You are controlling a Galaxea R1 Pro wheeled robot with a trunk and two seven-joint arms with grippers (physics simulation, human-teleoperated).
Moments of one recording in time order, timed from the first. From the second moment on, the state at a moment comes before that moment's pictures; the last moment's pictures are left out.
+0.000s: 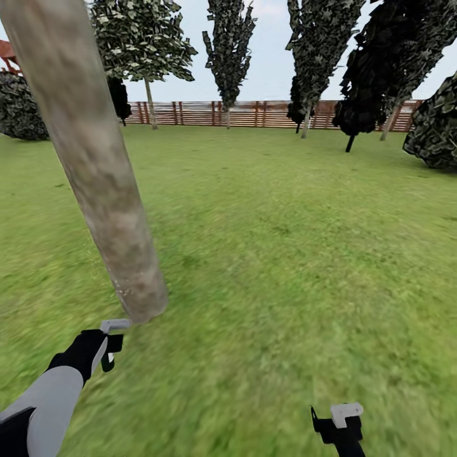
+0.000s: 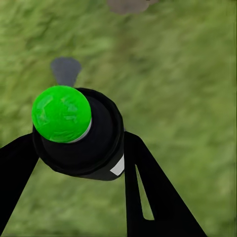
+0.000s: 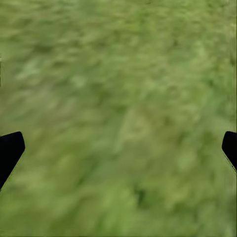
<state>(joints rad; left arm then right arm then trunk) -0.82 0.14 0.45 -0.40 -0.43 0.46 -0.04 -0.42 -0.08 -0.15 -0.16 0.31 -0.52 -0.12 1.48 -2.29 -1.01</state>
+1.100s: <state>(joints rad) -1.03 0.13 0.25 -0.44 -0.43 0.58 -0.20 -0.42 -0.08 -0.15 -0.16 0.31 -0.52 -0.12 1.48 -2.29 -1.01</state>
